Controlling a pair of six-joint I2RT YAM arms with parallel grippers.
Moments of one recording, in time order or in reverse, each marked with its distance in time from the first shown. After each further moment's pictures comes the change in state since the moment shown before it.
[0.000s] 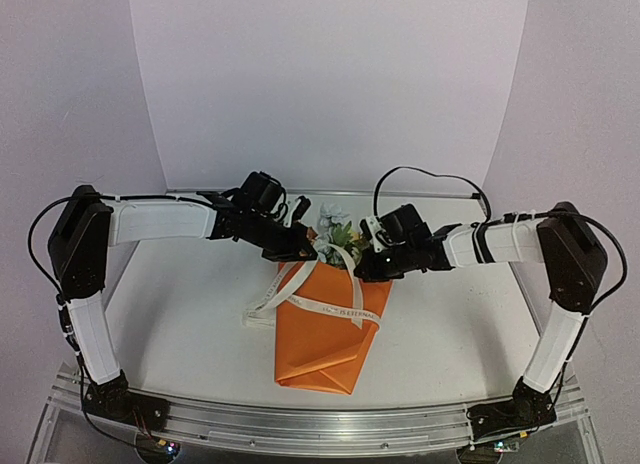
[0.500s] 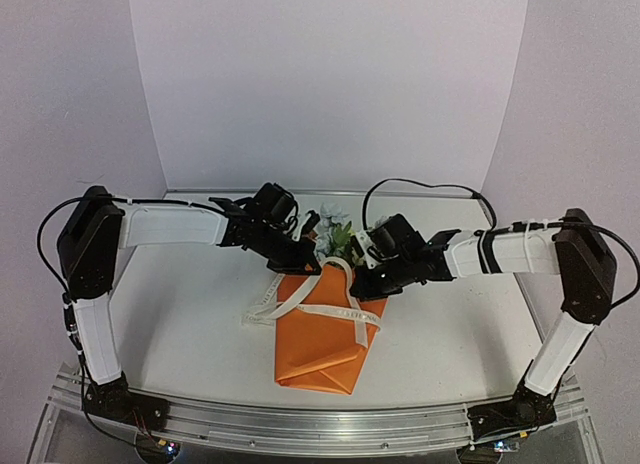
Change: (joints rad) left arm -0.052 0.044 0.016 -0.059 -0.038 0.037; right arm 0.118 -0.081 -0.025 -0.149 0.057 0.023
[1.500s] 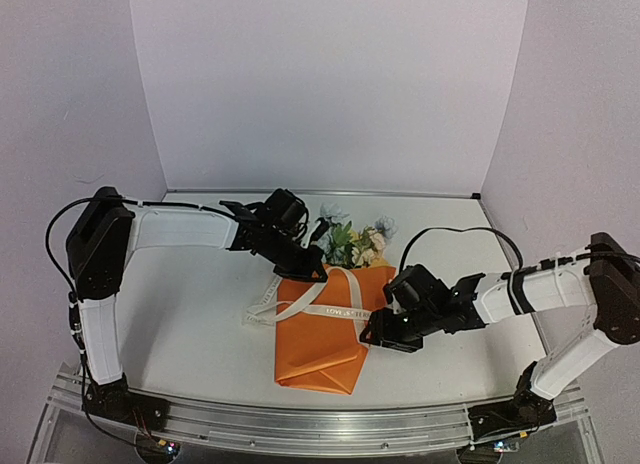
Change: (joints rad) left arm -0.042 0.044 0.037 -0.026 -0.020 0.027; right arm 0.134 -0.218 -0.380 0.087 0.005 0.512
